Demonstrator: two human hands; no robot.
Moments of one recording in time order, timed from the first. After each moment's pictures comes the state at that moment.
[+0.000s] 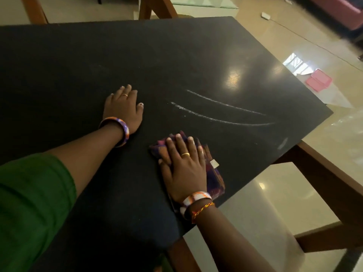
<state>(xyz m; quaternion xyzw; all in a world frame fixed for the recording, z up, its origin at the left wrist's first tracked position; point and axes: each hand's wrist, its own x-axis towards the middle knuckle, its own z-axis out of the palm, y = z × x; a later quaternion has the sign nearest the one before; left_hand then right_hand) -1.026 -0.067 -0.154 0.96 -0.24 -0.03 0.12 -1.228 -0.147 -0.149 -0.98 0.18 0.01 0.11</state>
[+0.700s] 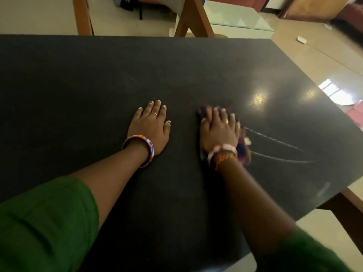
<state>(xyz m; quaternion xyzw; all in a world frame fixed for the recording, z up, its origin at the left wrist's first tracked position) -1.027 -0.071 -0.163 0.97 -0.24 -0.03 0.07 -1.088 -0.237 -0.160 -0.95 0.28 -0.05 0.10</state>
